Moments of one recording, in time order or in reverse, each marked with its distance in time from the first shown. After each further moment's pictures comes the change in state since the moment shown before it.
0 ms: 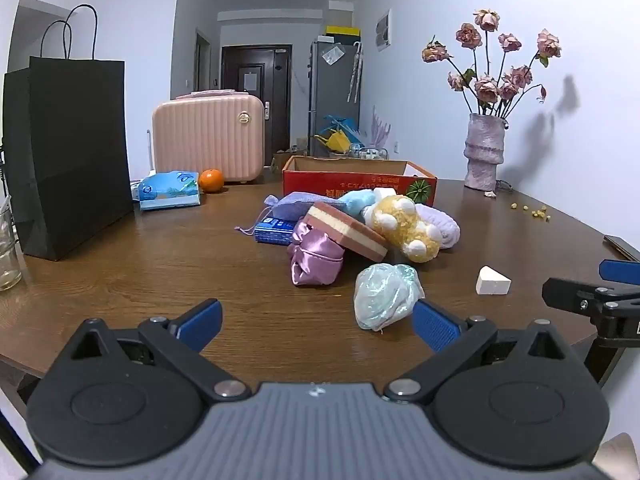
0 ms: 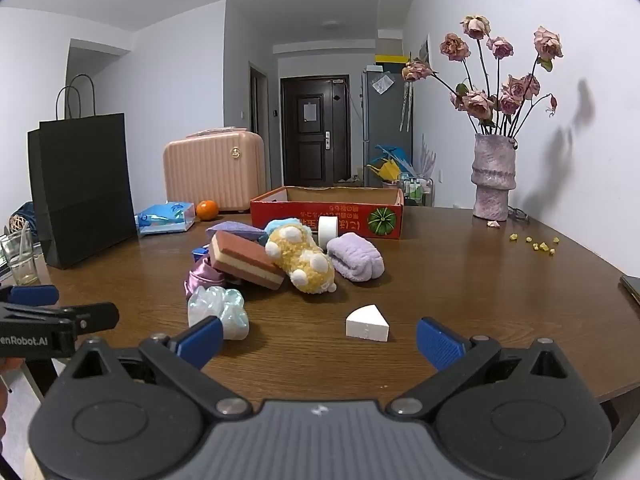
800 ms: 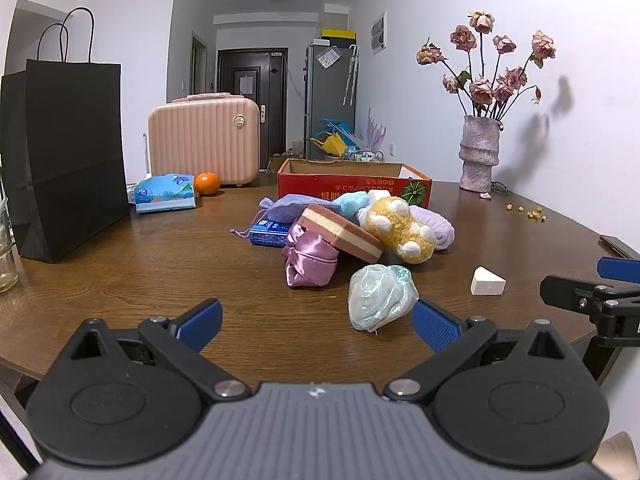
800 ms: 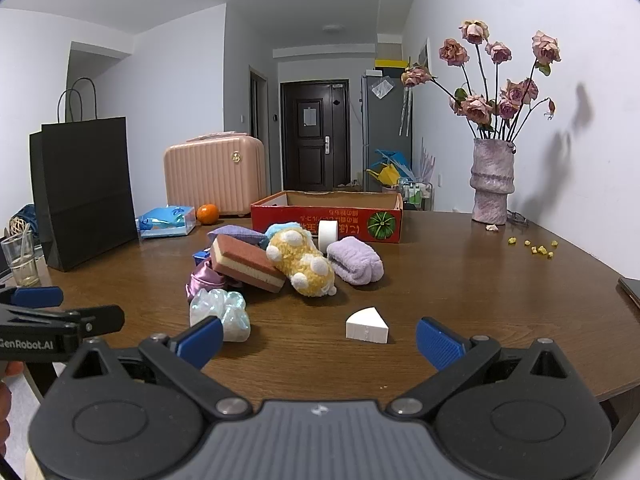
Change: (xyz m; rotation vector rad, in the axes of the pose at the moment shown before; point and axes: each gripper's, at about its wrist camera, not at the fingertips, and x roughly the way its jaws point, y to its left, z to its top) left arm -0.004 -0.004 0.000 -0.006 -0.014 -0.007; right arm -0.003 0.000 0.001 0.002 0.008 0.001
